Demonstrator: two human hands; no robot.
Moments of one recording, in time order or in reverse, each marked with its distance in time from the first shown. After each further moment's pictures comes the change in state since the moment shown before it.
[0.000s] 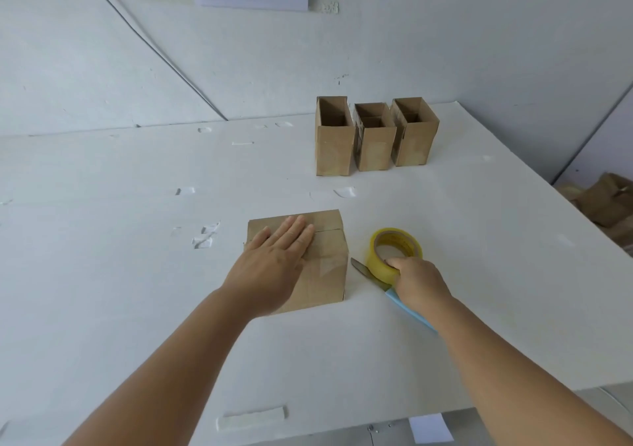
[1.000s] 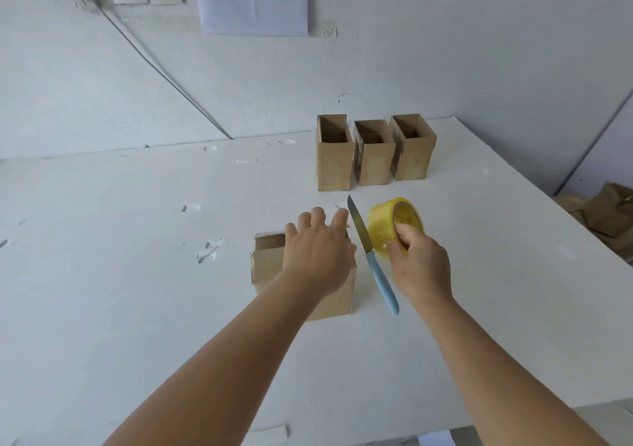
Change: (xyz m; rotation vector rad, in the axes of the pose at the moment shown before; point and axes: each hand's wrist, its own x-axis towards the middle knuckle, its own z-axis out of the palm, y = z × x) left_hand 0.052 0.071 -0.032 0.059 0.132 -0.211; right_hand -0.018 -0.043 -0.050 0.400 0.566 -0.032
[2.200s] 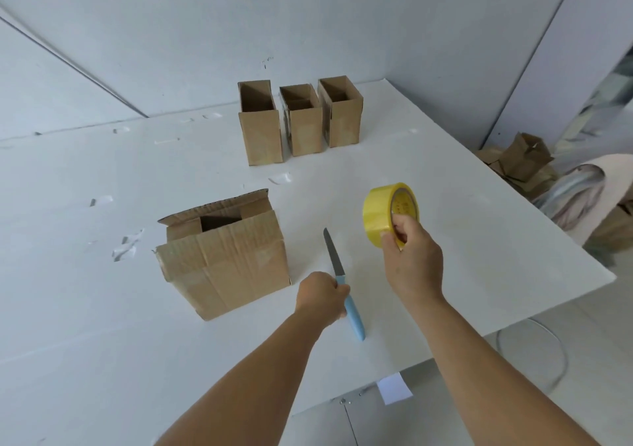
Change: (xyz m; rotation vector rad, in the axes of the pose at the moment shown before) left_hand -0.032 0.090 0.114 -0.808 -0.551 -0.402; right_hand -0.036 0.072 -0.039 0.107 0.171 0.196
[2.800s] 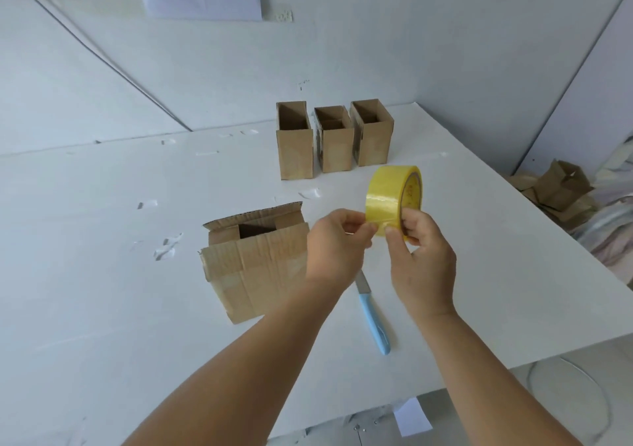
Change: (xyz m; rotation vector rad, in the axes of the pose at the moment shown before) left_hand -0.041 0.068 -0.070 -0.424 0.346 0.416; right_hand -0.009 -0.058 -0.007 0.283 0.043 -0.128
